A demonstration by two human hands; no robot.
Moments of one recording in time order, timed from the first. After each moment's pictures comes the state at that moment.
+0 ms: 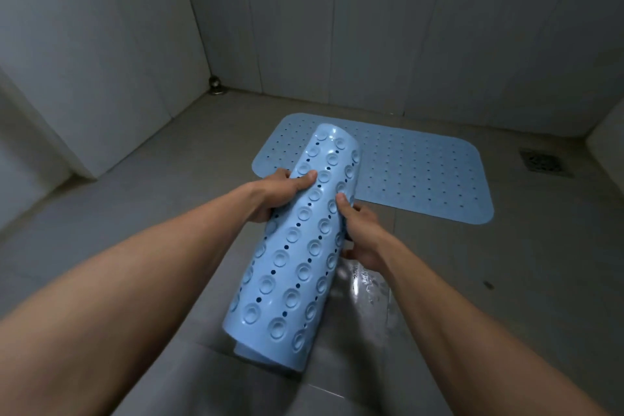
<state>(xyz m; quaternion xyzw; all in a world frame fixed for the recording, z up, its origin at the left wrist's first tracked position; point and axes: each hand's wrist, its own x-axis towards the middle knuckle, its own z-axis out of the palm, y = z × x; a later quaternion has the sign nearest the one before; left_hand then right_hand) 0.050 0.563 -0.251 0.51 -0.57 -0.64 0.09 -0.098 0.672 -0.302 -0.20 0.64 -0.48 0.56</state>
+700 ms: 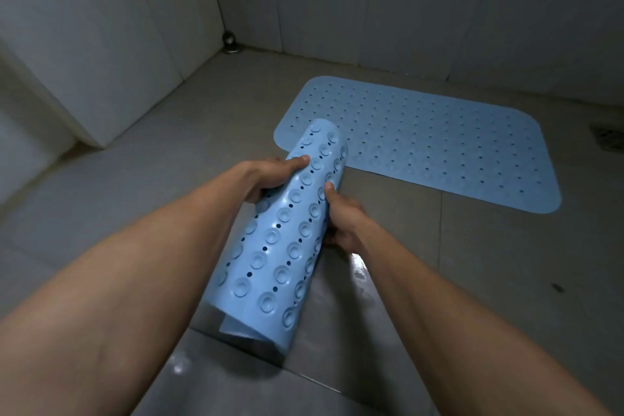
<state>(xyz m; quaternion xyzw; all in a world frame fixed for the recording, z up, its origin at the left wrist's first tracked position) 0.093 0.489 -0.309 0.57 -0.56 -0.59 -0.02 -0.035 0.588 -0.377 -0.13 0.63 -0.46 0.61</state>
